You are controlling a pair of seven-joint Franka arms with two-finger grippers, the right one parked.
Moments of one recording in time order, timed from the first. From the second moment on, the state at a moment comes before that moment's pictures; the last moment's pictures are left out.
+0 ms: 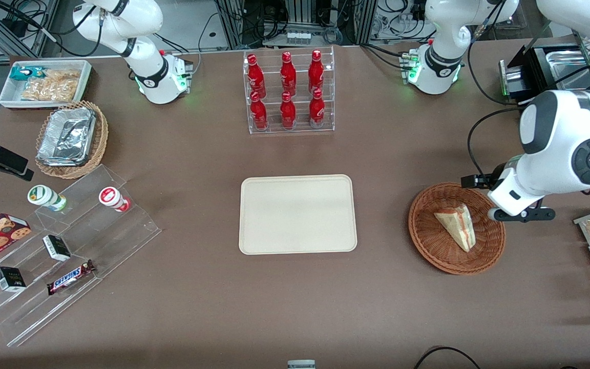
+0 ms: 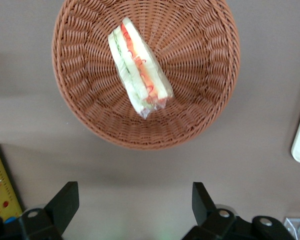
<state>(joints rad) -0.01 0.22 -0.09 -1.81 0.03 1.76 -0.12</state>
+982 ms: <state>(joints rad) -0.01 0.24 -0.09 -2.00 0.03 2.21 -0.72</state>
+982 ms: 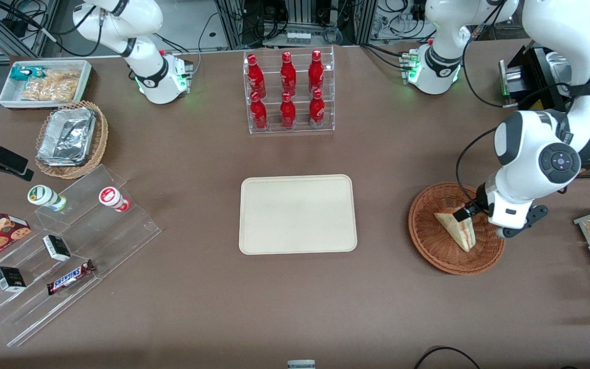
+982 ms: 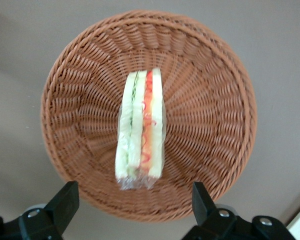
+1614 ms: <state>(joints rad) -0.01 0.33 -0.09 -2.04 0.03 2.31 -0.83</state>
